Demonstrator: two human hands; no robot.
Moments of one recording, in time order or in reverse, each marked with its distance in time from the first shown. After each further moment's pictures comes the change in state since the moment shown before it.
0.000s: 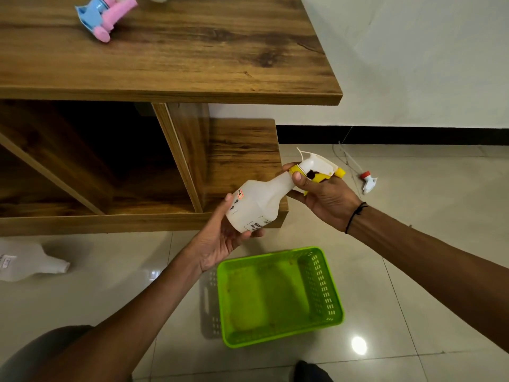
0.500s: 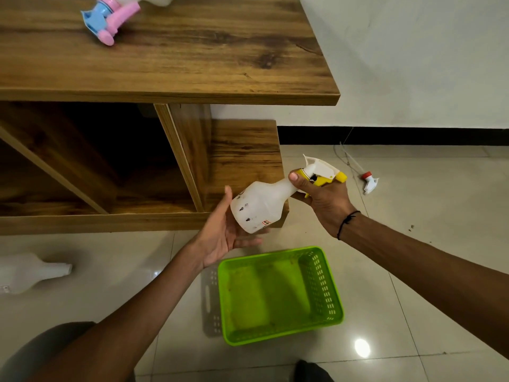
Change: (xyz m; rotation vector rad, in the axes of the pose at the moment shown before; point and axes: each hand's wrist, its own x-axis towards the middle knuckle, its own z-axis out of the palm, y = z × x) left_hand 0.002 0.004 0.002 0.268 -0.020 -0.001; right_hand -0.008 0.012 0.006 -0.138 0.268 -0.161
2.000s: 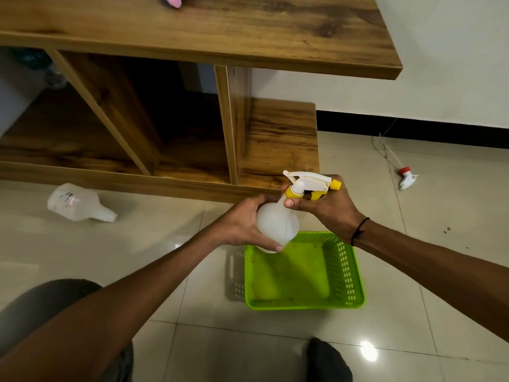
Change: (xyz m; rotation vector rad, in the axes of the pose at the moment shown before) left_hand -0.036 -0.018 -0.027 1.100 0.066 0.301; right_hand -0.049 0.019 0.039 -0.304 -0.401 -0.084
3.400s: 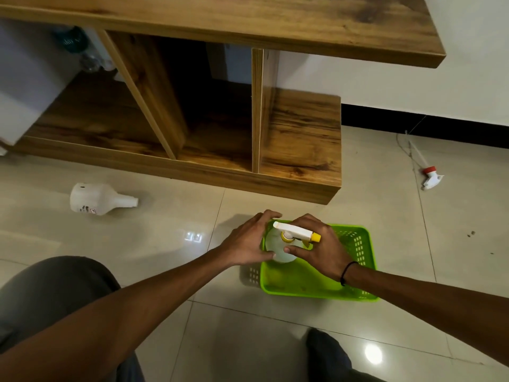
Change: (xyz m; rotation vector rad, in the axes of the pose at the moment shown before) left_hand -0.049 -0.050 0.045 0.284 0.068 -0.110; right_hand -0.059 0.088 0.036 -0.529 -0.146 -0.065
